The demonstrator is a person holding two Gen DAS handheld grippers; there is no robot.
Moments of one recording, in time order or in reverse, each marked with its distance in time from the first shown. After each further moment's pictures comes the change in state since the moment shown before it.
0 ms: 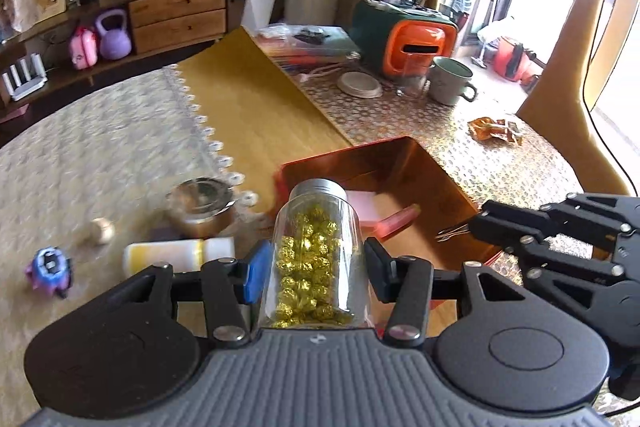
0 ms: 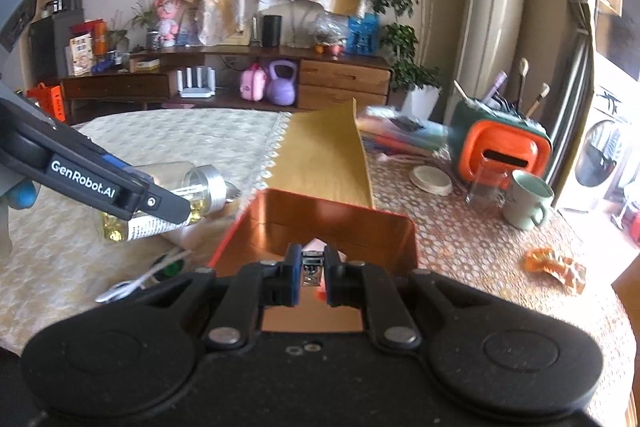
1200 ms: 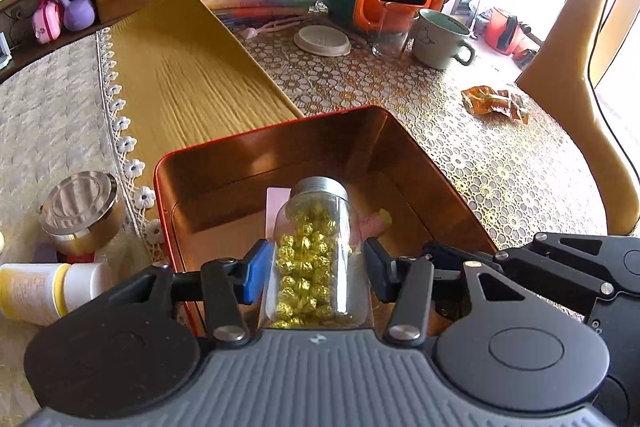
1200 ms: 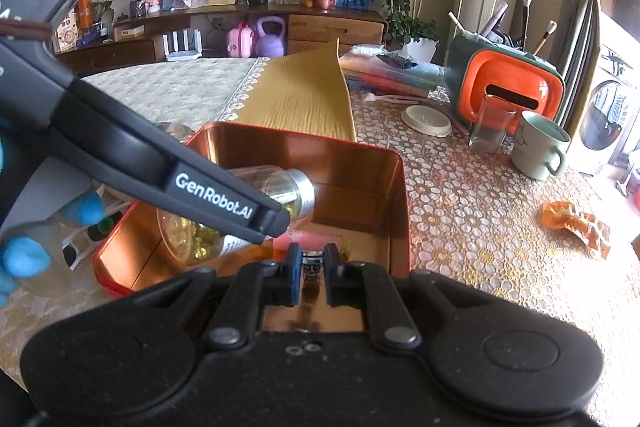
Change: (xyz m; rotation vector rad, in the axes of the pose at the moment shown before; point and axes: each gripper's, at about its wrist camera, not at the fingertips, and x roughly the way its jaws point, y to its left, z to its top) left arm 0.111 -0.046 0.012 -0.006 0.102 -0.049; right arm 0.061 -0.026 -0.029 0.014 0.111 0.015
